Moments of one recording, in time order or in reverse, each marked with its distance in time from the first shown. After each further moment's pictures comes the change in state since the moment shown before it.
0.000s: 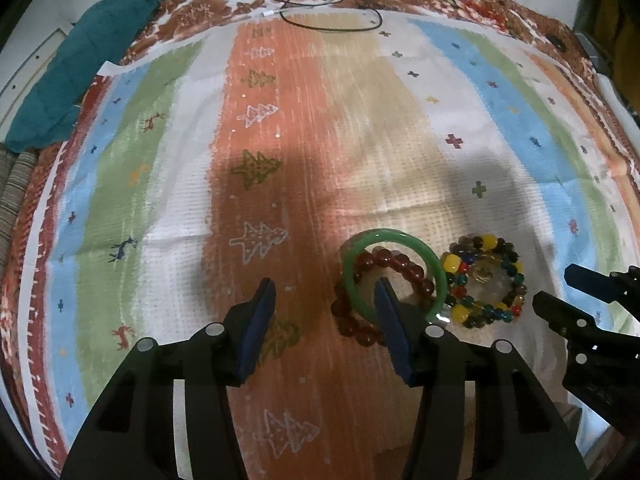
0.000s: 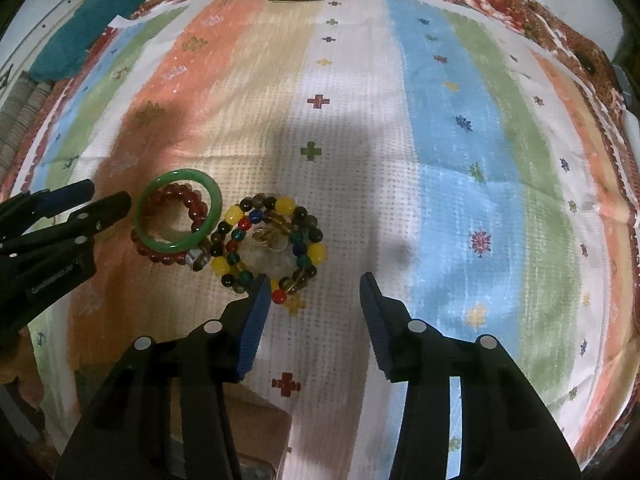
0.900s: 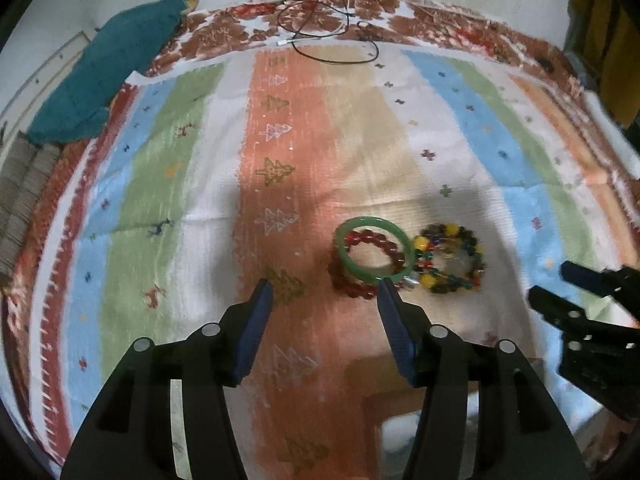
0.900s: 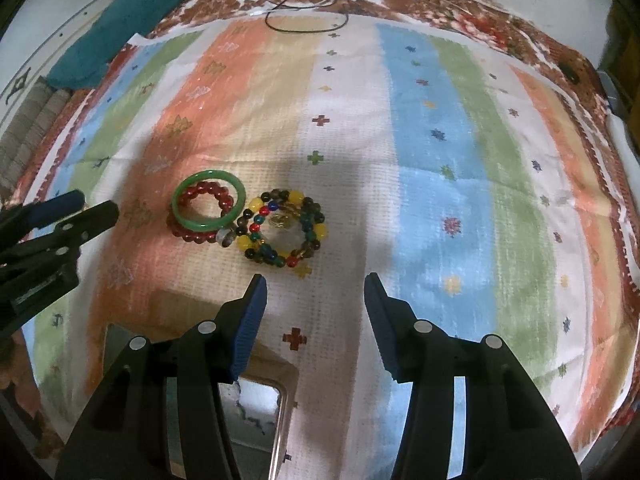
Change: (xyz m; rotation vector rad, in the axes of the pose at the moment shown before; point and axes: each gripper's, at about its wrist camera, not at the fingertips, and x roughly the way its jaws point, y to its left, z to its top) left arm -0.065 0.000 -0.032 -0.016 -0.094 0.029; right arm -0.050 0.003 -0.030 -0.009 -0.092 0.000
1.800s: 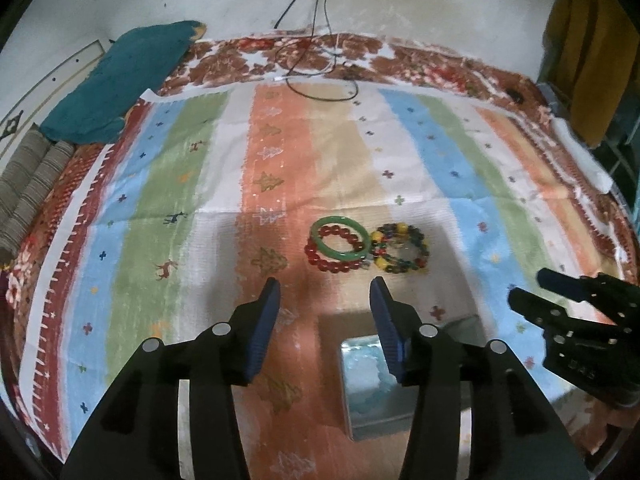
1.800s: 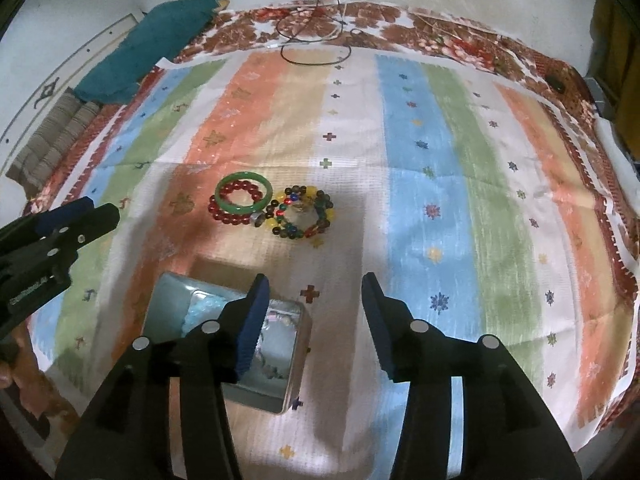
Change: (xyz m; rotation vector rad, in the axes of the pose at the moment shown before) left arm -0.077 -0.004 -0.043 -0.051 -0.115 -0.083; right arm -0.065 -0.003 -0.046 0.002 -0.110 0.040
